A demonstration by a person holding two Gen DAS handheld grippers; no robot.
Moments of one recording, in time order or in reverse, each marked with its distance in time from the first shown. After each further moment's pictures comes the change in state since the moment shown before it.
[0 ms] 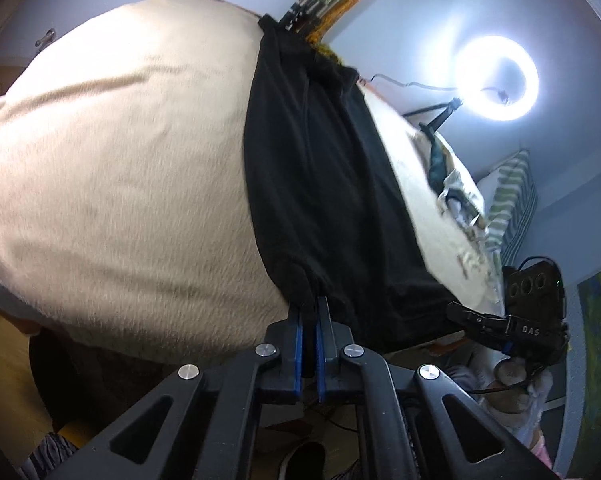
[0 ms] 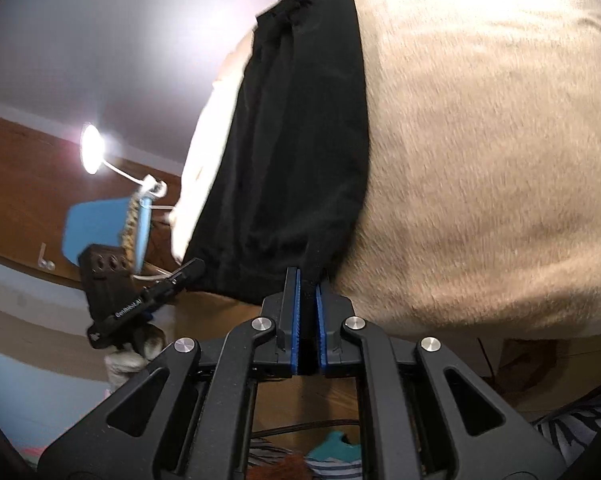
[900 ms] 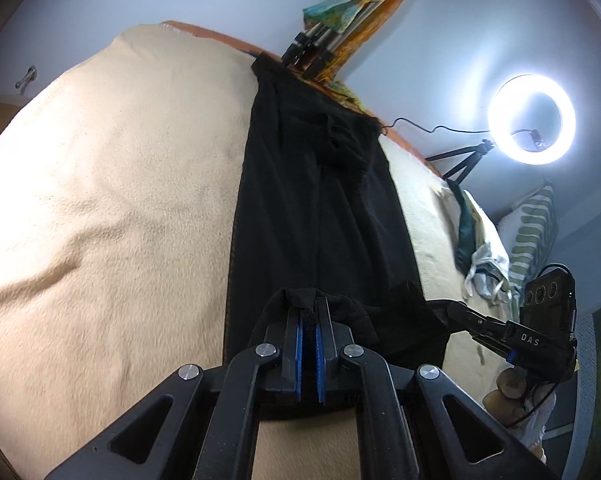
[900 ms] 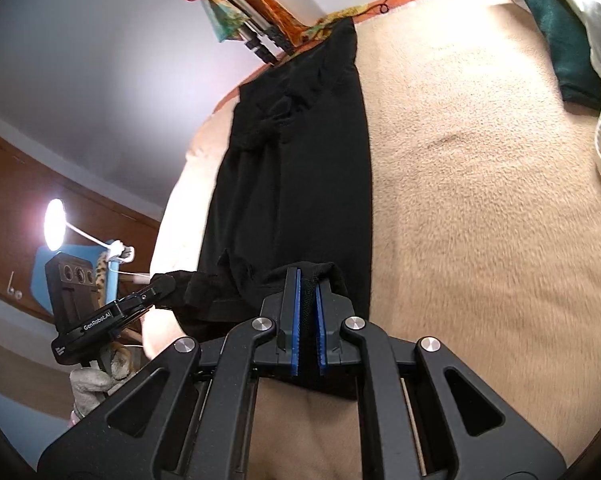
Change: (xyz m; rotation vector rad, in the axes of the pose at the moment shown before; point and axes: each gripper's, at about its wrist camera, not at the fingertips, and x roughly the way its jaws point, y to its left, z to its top) left arm 0.057 0.005 0.147 0.007 -0.038 0.068; right arm 0.031 0.008 0.147 -0.064 -0.117 -0.137
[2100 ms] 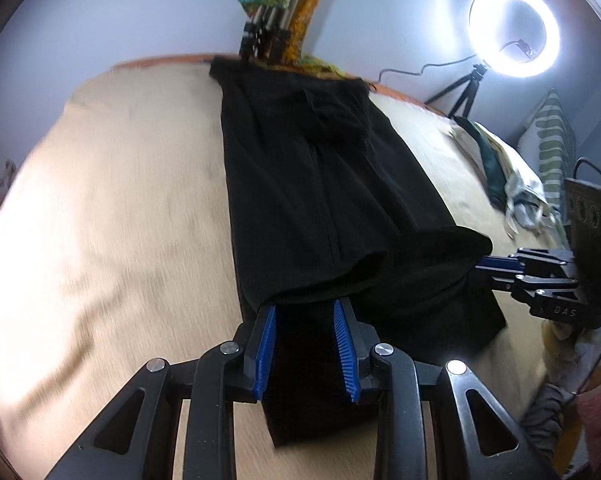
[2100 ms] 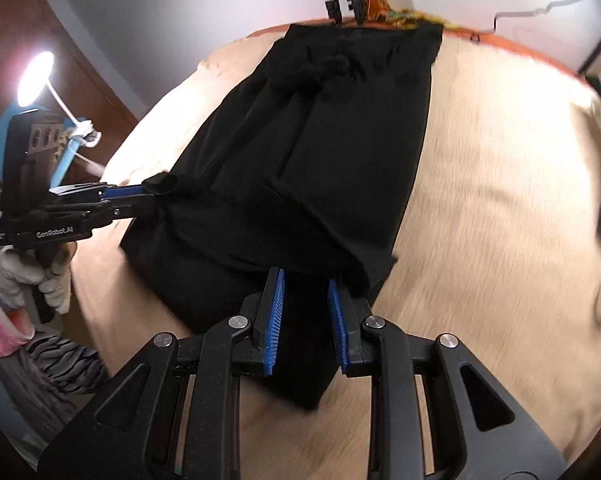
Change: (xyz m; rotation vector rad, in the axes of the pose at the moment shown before) left arm 0.029 -0.021 0.008 0.324 0.038 0.157; right arm 0.039 0.045 0.002 -0.458 0.116 -0.190
